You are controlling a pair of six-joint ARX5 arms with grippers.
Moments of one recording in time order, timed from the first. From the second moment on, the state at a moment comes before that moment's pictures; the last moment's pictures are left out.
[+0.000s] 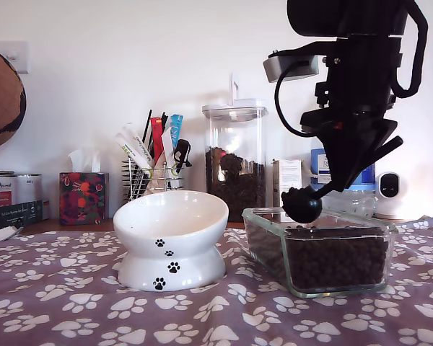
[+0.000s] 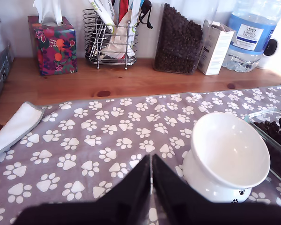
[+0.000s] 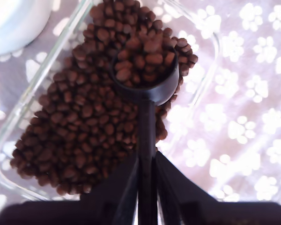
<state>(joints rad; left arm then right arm) -0.01 0.32 0.37 -0.33 0.33 -0.13 0.54 1.57 1.17 -0.77 0.19 -0.28</state>
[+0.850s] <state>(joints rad) -0.01 0.32 0.37 -0.33 0.33 -0.13 0.52 1.57 1.17 -0.79 0.22 -0.34</state>
